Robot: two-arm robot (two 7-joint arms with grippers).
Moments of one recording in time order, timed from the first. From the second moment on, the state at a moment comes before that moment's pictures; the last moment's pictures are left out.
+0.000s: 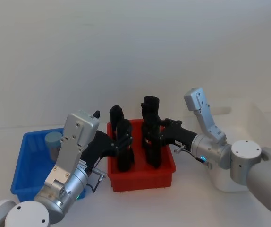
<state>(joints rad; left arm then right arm) -0.24 0.38 0.45 -1.63 -0.20 0.01 -0.01 1.00 -0.04 -0.31 -0.10 0.14 -0.40 0.65</state>
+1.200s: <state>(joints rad) -0.24 0.38 0.45 -1.63 -0.20 0.01 -0.01 0.70 0.07 -0.30 -0.76 0.14 -0.36 0.45</state>
